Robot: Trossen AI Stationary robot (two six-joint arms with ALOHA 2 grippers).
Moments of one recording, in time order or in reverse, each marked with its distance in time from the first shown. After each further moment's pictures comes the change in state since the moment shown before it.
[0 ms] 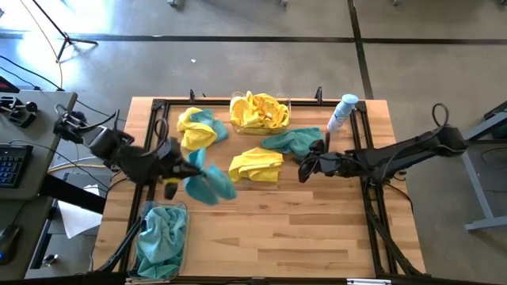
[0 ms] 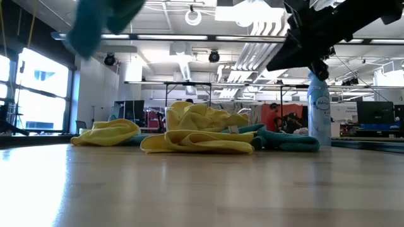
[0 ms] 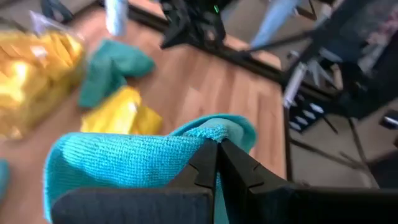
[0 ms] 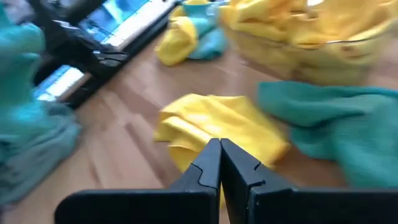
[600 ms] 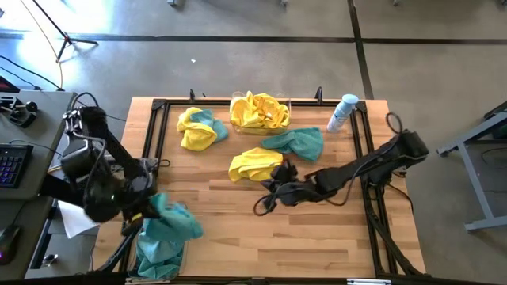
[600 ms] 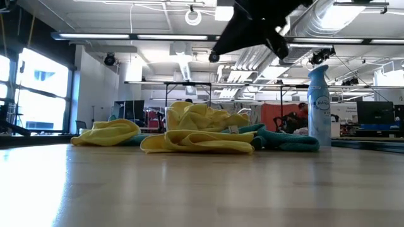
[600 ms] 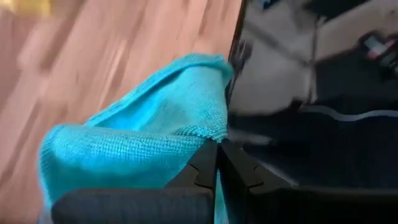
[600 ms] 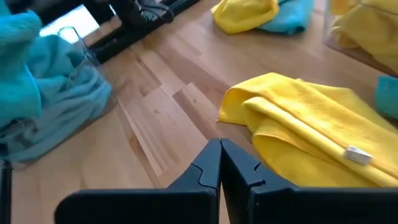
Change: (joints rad) left arm -0.520 0.113 0.172 -0.416 0.127 -0.641; right arm 0.182 0.548 0.511 -0.119 0.060 0.000
